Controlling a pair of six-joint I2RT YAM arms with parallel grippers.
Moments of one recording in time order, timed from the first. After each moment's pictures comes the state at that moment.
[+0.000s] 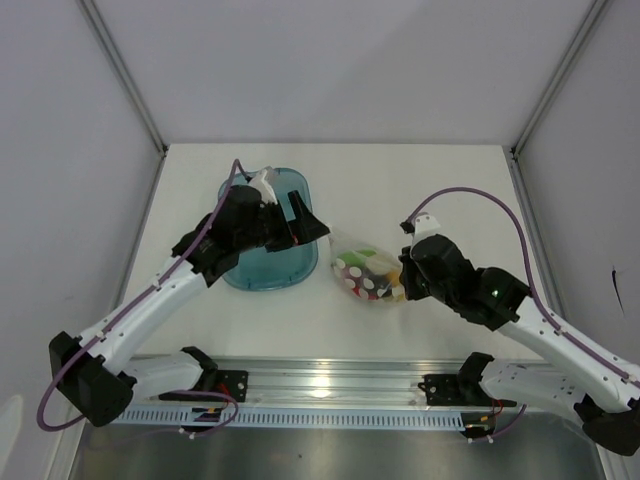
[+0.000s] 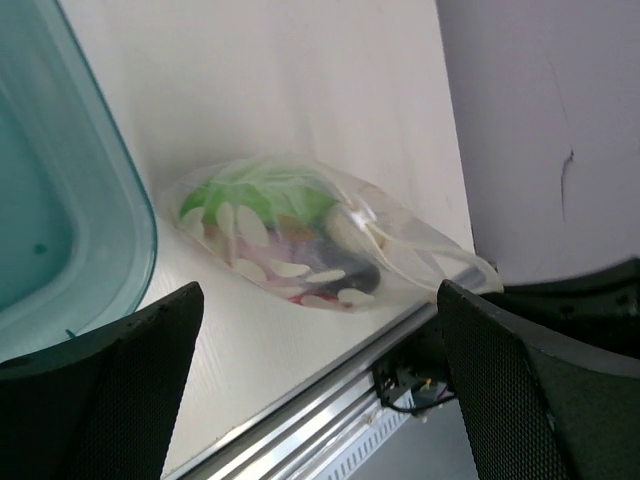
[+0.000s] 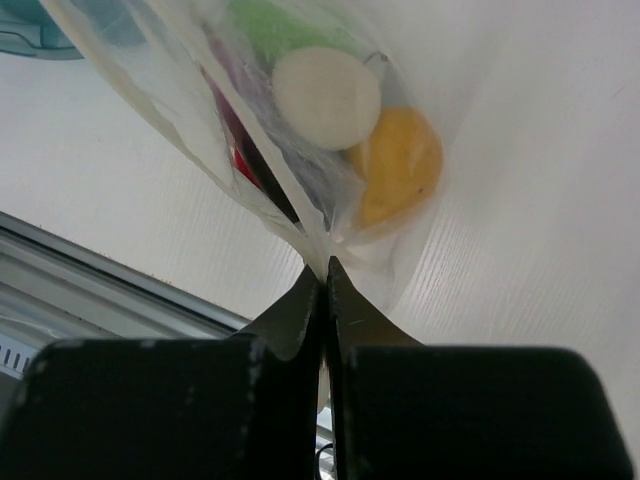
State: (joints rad) left arm -0.60 1.12 1.04 -0.39 0.20 -0.77; right arm 0.88 0.92 1.01 -0.84 0.30 0.42
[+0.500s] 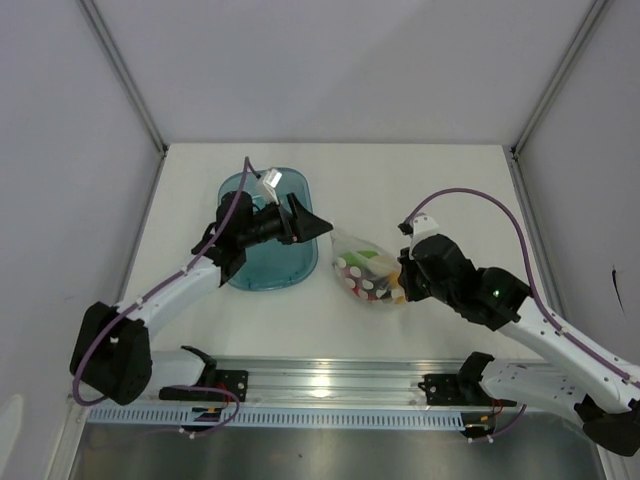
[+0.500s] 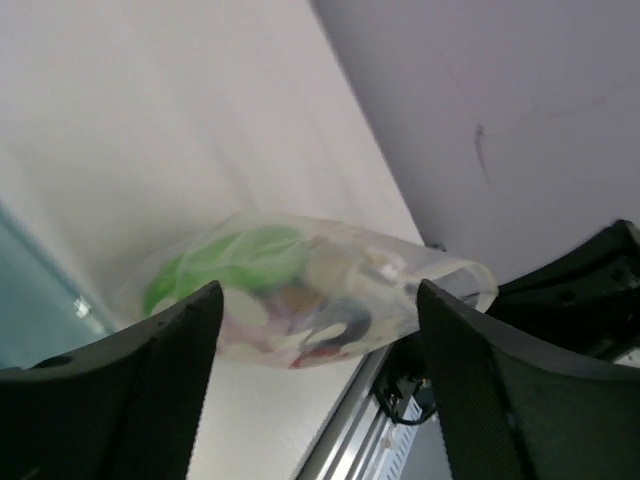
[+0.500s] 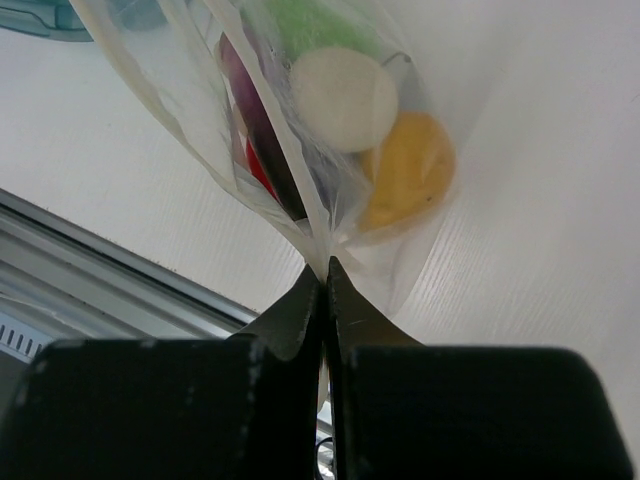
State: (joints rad) left arm -0.45 1.23 0.80 0.17 0.50 -0.77; right arm 0.88 0.91 1.01 -0.84 0.26 0.39
